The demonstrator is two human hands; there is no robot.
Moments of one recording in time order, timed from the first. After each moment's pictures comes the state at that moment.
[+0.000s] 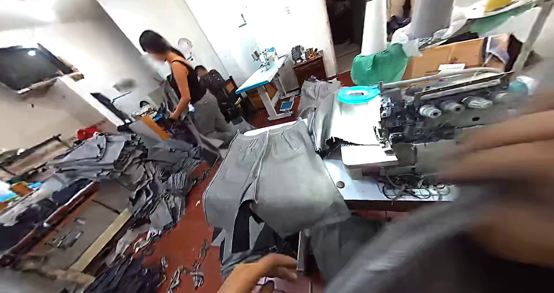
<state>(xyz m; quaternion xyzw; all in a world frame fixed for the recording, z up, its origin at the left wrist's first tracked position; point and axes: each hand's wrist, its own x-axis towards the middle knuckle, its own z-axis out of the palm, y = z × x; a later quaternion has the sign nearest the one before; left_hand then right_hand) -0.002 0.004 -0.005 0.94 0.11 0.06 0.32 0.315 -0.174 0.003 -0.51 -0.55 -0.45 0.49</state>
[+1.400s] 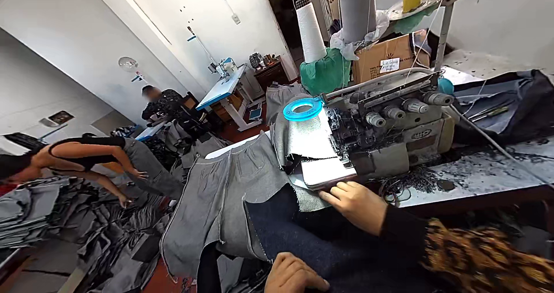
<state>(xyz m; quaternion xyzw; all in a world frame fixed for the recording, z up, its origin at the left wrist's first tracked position) 0.128 0.012 -0.100 0.91 -0.06 0.27 0.31 0.383 -0.073 -0.178 -0.64 -0.66 -0.27 0.29</state>
